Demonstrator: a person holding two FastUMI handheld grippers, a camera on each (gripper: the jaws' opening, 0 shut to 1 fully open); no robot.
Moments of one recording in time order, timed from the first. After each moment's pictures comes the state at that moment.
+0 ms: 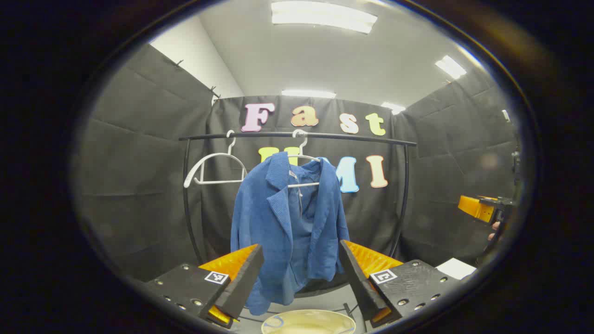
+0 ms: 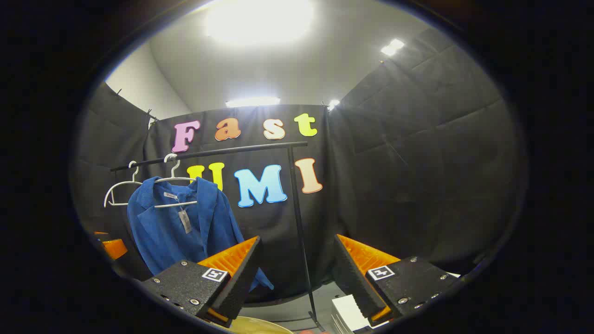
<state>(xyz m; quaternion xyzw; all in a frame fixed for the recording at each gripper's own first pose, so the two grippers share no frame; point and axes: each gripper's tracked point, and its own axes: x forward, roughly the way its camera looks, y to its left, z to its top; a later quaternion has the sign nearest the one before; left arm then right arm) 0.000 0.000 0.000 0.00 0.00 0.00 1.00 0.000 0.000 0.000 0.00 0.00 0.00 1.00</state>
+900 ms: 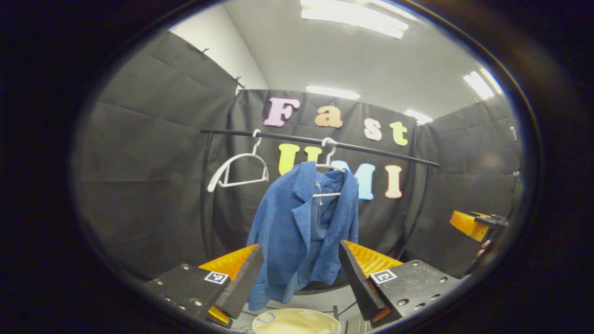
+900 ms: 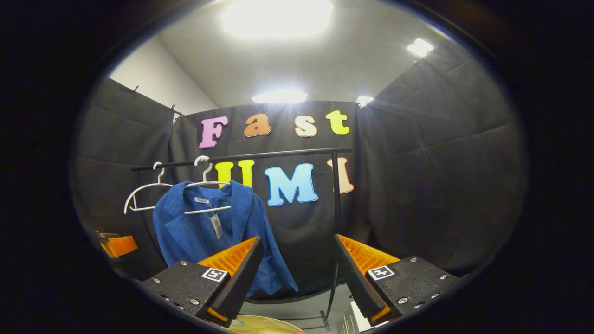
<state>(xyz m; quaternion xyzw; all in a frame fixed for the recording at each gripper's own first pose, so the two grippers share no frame) 0.001 0.049 0.044 -0.06 0.02 0.06 1.00 0.026 0.091 0.045 -0.01 0.02 0.10 0.99</state>
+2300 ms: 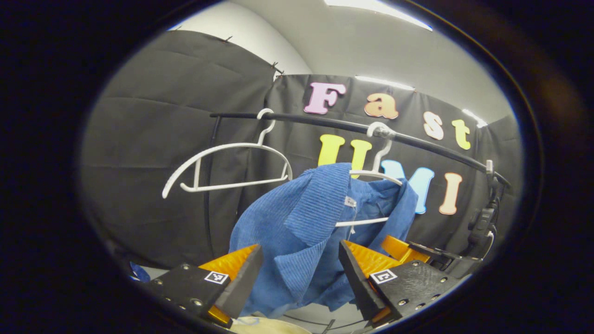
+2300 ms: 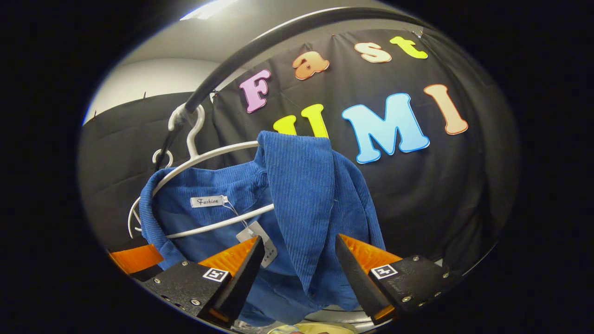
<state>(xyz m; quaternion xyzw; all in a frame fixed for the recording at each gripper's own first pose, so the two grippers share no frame) 0.207 0.058 0.043 -0.10 0.06 0.21 0.97 0.265 0.294 -0.067 0.06 0.20 0.35 0.91</state>
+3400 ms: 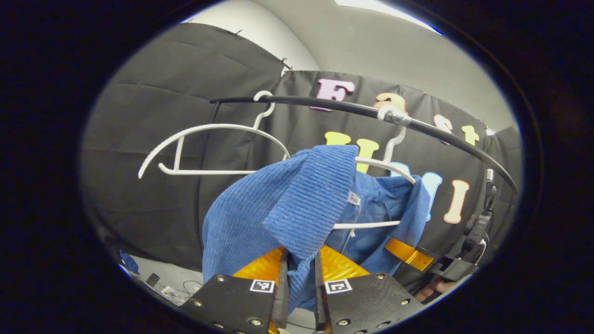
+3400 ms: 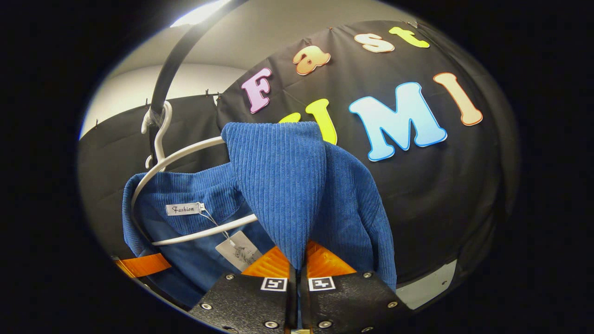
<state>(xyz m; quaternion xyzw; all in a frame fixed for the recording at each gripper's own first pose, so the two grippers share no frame) 0.248 0.054 0.016 -0.14 0.06 0.22 0.97 0.301 0.312 -0.078 0.08 0.20 0.40 0.89</state>
